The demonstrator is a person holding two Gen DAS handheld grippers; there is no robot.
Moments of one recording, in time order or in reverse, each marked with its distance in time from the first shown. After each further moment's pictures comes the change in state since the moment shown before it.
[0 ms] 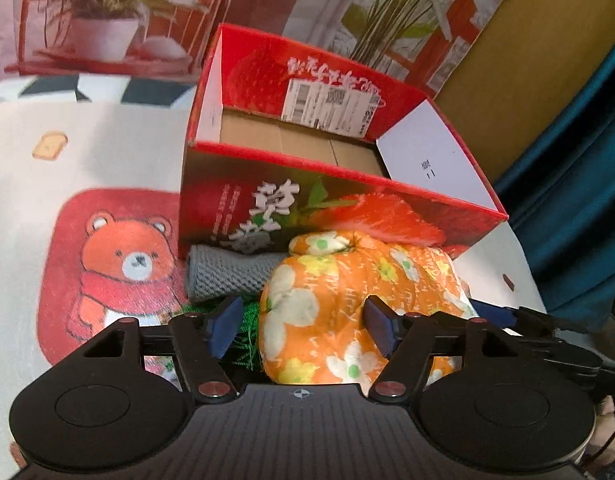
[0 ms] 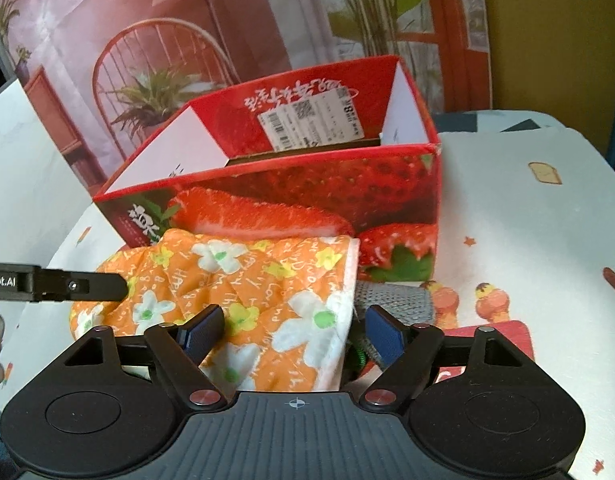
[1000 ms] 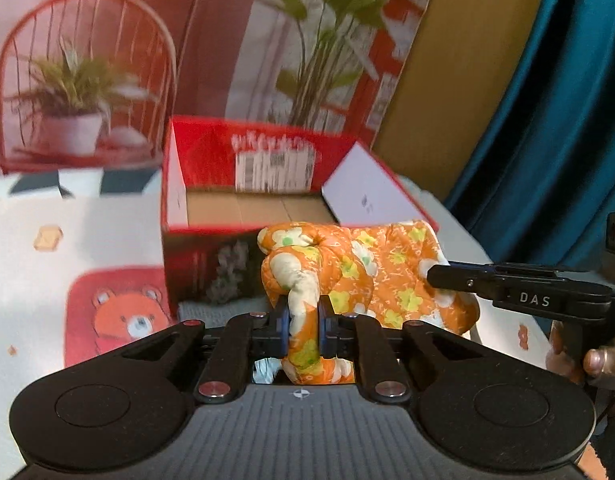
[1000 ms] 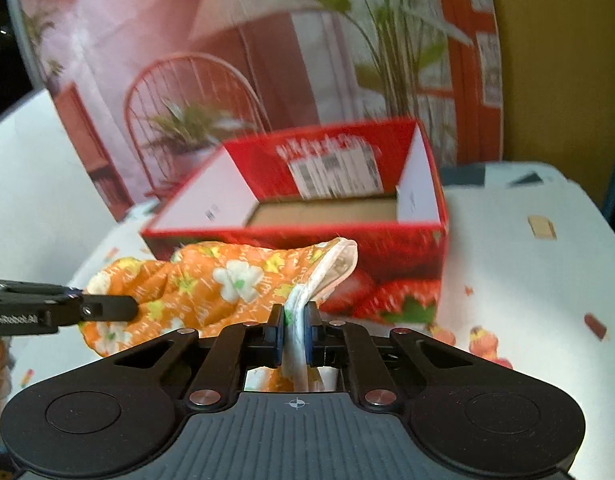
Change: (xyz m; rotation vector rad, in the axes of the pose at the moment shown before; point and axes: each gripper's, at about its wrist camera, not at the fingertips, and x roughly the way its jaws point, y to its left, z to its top) left arm -0.069 -0.032 -0.010 0.217 -0.206 -0.034; right arm -0.062 0.016 0.021 -0.074 -0.140 0.052
